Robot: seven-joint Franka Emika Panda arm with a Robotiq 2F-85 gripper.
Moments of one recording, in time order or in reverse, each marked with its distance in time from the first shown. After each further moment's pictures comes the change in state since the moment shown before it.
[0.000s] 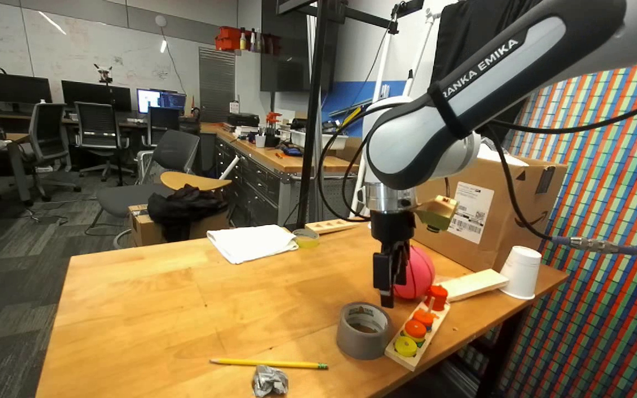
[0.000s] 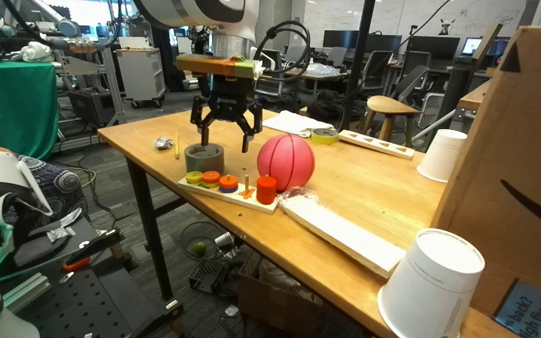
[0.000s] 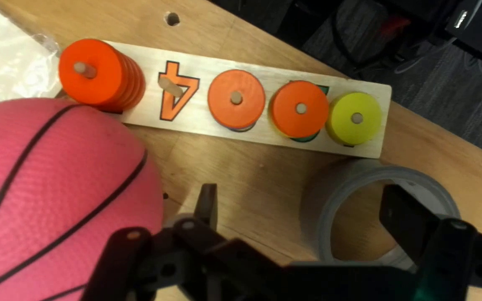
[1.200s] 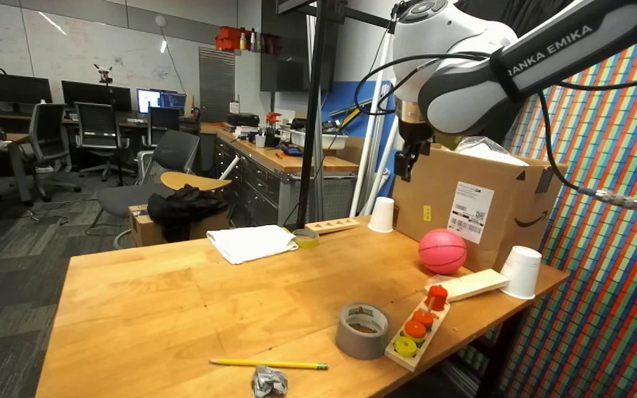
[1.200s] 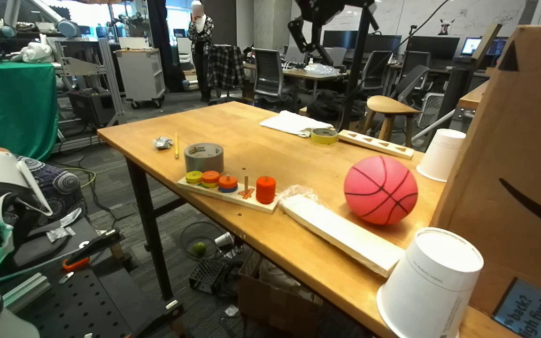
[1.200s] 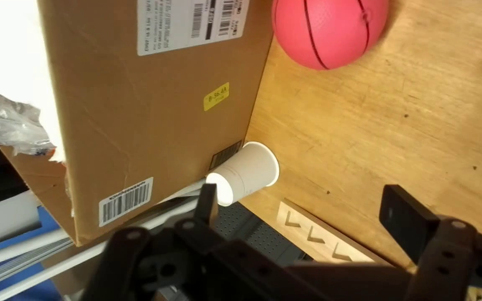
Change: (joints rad) arm -0.124 -0.107 -0.036 0.215 -0.737 0.161 0.449
